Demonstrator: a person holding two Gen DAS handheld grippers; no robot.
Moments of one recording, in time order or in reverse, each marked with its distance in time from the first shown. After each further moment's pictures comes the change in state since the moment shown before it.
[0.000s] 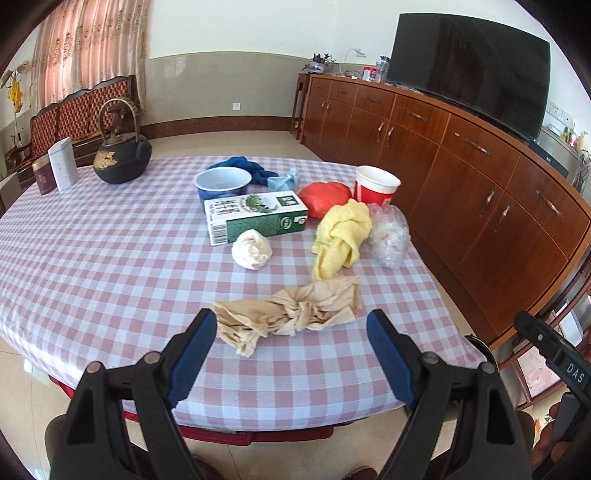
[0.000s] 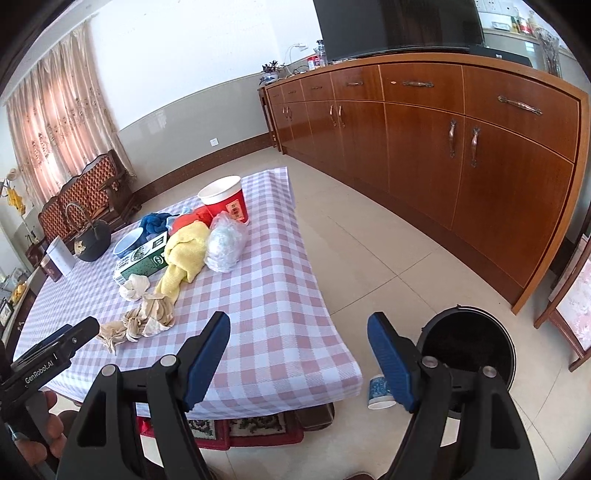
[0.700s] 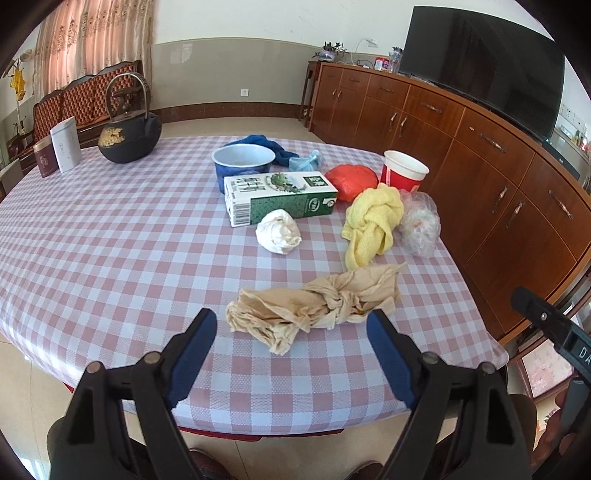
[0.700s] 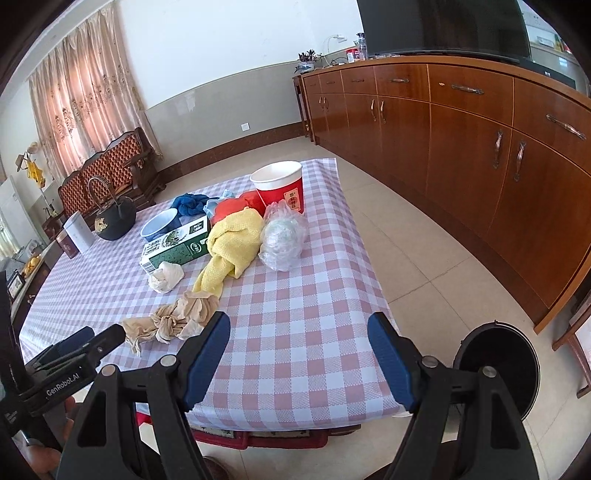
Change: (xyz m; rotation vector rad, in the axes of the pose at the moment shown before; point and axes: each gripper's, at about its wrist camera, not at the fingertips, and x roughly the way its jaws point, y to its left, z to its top) left arm 0.031 0.023 -0.006 -0.009 0.058 0.001; right arm 0.035 0.056 0.008 -0.083 0.041 0.079
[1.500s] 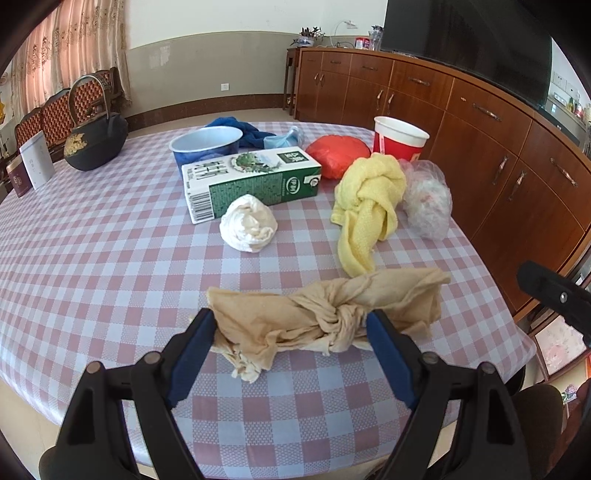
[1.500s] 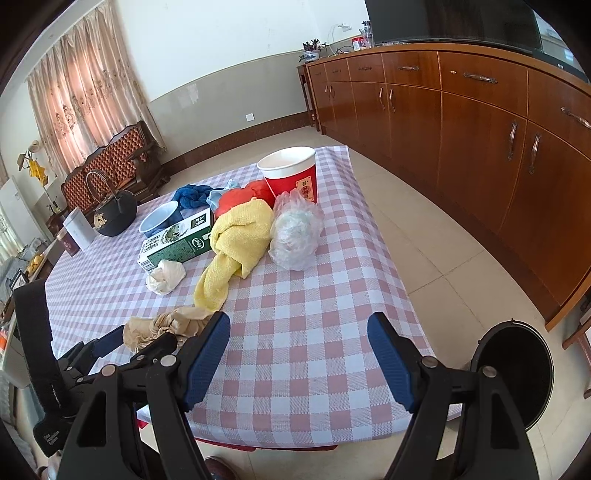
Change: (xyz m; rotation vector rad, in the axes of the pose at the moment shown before) left arm 0.051 -0.016 0.002 0.093 0.030 0.001; right arm 0.035 0.010 0.007 0.006 0.044 0.027
